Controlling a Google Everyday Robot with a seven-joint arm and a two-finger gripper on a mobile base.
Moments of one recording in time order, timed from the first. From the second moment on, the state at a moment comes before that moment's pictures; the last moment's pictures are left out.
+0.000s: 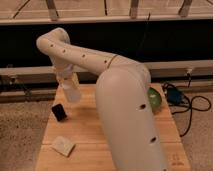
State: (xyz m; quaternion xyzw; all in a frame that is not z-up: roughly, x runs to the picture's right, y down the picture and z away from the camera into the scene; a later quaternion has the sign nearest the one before) arm -0.196 -0.036 0.754 -0.26 -0.20 -0.60 0.73
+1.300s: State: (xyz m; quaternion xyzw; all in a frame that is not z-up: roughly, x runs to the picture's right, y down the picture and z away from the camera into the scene) arm -0.265 -0.005 0.730 -0.27 -0.28 -0.64 0.67
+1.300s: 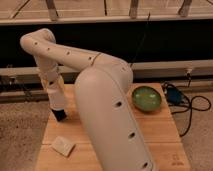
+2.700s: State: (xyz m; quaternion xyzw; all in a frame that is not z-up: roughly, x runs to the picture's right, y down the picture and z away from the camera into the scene) arm -0.284 0.055 0.769 -0.29 -0.29 -0.64 0.65
